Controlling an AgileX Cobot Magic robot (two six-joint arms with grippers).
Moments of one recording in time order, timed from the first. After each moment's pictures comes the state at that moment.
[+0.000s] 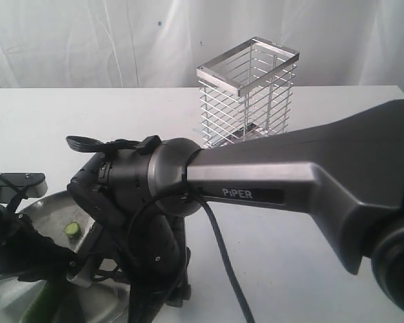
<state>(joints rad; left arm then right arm) -0.16 1.44 -0.56 -0.50 0.50 0.38 1.05 2.12 -1.54 -0.13 1.21 -0.25</state>
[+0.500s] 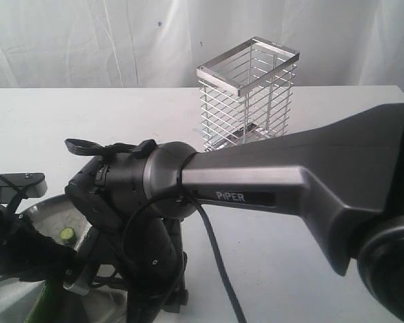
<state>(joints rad) -0.16 1.44 -0.56 -0.52 0.51 0.37 1.05 2.14 -1.55 -0.09 1.22 -0.29</state>
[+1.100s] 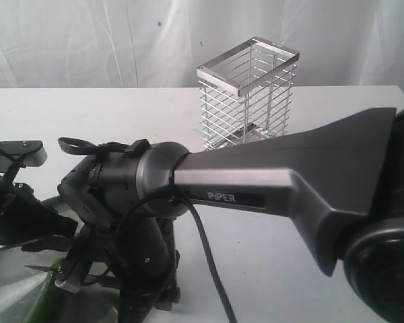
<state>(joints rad) -0.16 1.37 -0.64 -0.50 0.57 0.37 1.06 2.16 -1.59 -0.09 1.22 -0.30</state>
